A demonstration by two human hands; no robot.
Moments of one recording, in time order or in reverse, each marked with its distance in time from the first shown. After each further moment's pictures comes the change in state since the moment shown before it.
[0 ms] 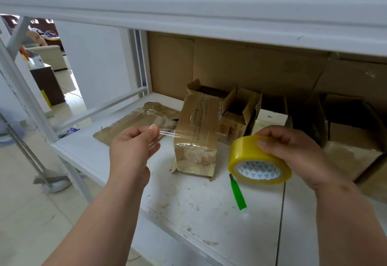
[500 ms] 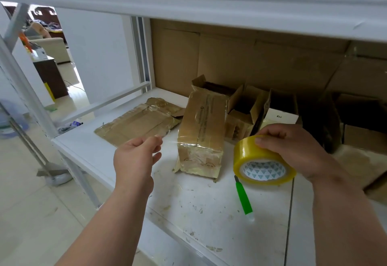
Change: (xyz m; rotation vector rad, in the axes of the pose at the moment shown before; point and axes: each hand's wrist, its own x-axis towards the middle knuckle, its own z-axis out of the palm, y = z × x) left_hand 0.011 -0.028 -0.005 0.049 0.132 -0.077; right_hand 0.031 0.004 0.009 -0.163 -0.003 0.142
